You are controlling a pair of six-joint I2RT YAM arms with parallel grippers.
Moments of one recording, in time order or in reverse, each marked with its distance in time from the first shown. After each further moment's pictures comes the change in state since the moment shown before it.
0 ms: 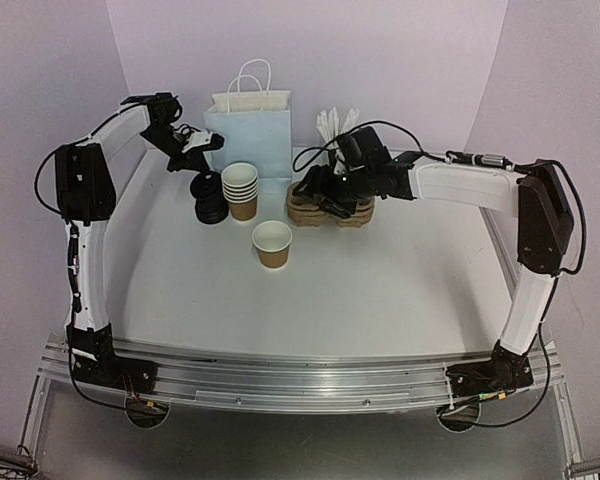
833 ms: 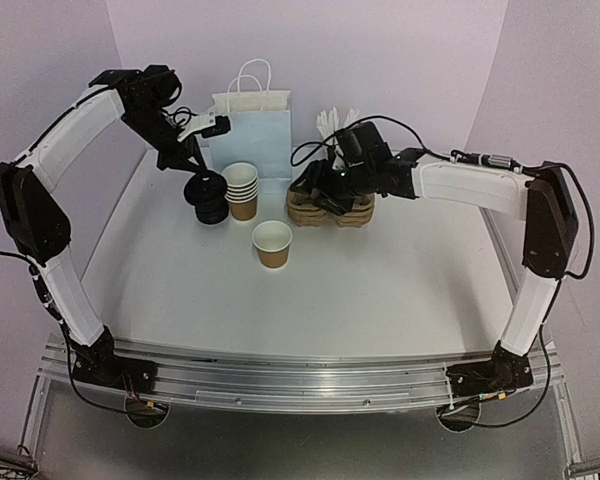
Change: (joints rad) left arm -0.206 -0.512 -0.295 -0.159 -0.136 -0.485; right arm 0.025 -0.033 0.009 0.000 0.006 0.077
